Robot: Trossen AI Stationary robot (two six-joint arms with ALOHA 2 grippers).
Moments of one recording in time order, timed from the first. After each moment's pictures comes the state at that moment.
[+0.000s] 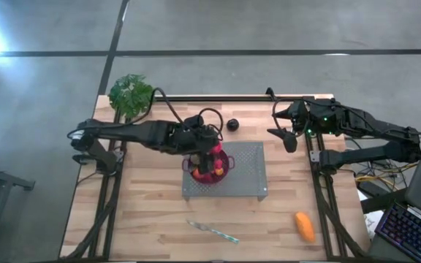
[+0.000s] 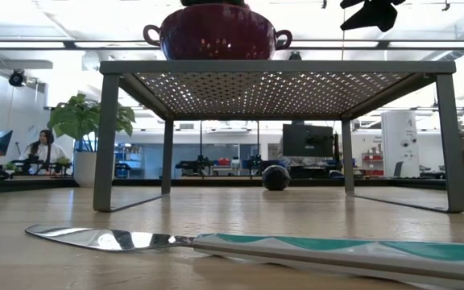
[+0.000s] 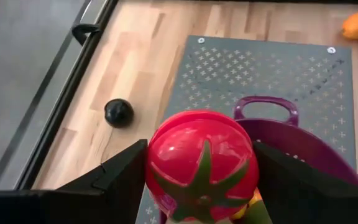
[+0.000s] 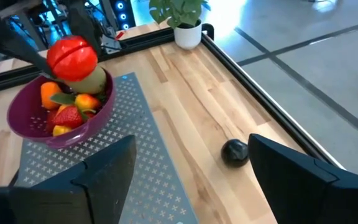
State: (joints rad) left arm -0.11 1.66 1.78 -0.93 -0.37 -0.17; right arm -0.16 0.84 1.05 -0.70 0.13 0.20
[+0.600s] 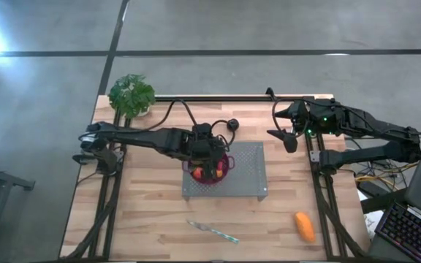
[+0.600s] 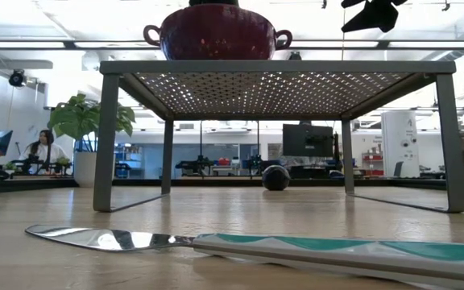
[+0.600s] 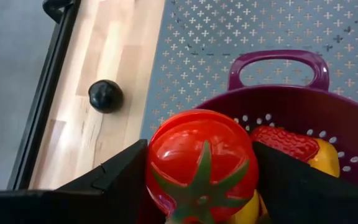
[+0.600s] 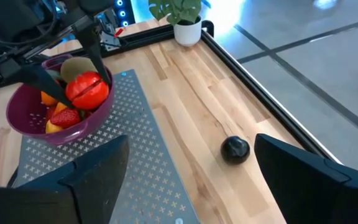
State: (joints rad) left arm -0.11 1.76 1.76 -0.94 -0.36 -0.10; right arm -0.16 0.83 1.05 -0.71 0.13 0.20
